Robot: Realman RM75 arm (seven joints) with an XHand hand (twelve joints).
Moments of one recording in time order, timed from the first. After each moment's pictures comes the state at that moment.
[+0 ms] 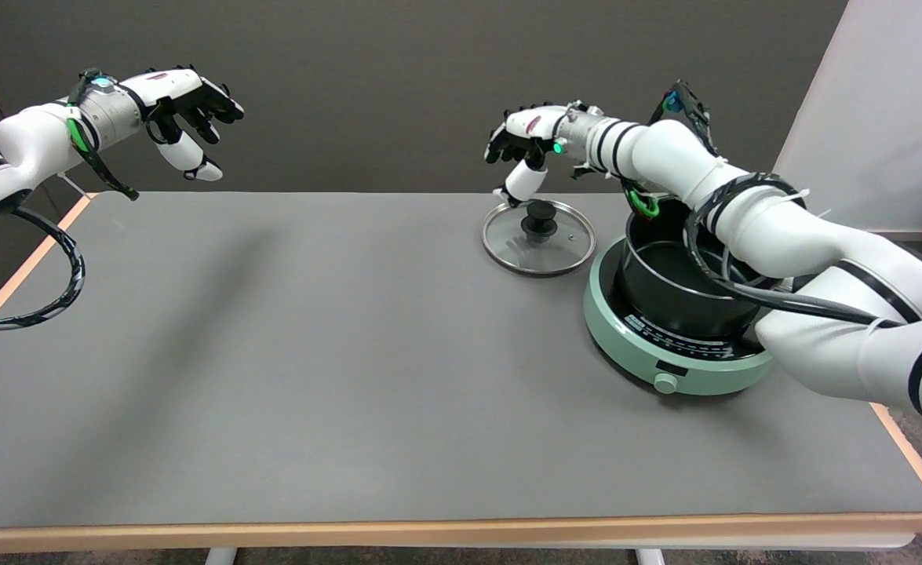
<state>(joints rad) 1.09 -1.14 -2.23 0.56 1.37 -0.27 -0.64</state>
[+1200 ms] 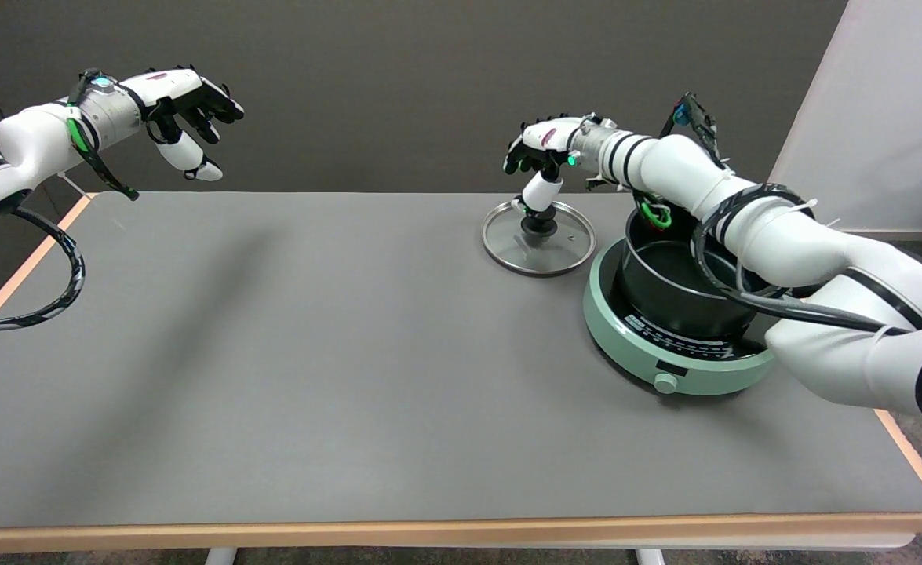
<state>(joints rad) 1.07 -1.11 -2.24 0.55 1.36 -0.23 -0.64</state>
